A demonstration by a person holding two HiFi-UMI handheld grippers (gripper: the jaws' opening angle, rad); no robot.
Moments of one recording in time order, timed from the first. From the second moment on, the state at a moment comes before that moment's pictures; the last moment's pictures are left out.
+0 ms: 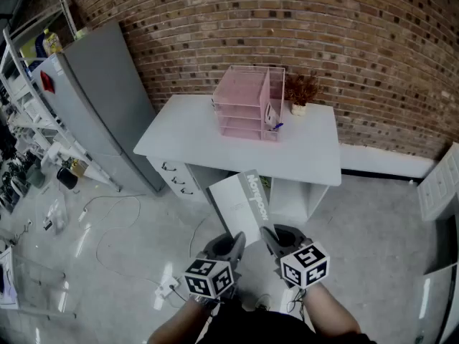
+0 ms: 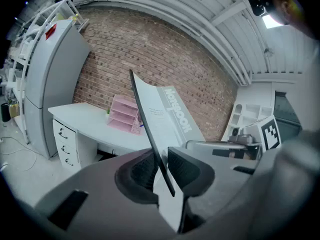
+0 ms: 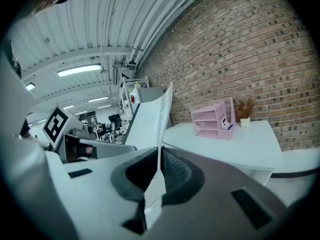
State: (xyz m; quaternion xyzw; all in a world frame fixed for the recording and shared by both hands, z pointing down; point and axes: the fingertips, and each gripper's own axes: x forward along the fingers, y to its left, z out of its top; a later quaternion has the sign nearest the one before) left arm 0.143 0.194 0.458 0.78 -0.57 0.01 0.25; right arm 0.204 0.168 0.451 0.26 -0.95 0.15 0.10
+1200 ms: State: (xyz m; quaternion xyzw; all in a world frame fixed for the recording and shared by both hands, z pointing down) left arm 0.063 0.152 0.490 0.79 -0.55 0.01 0.28; right arm 0.124 0.127 0.483 0.27 -0.93 0.19 0.14
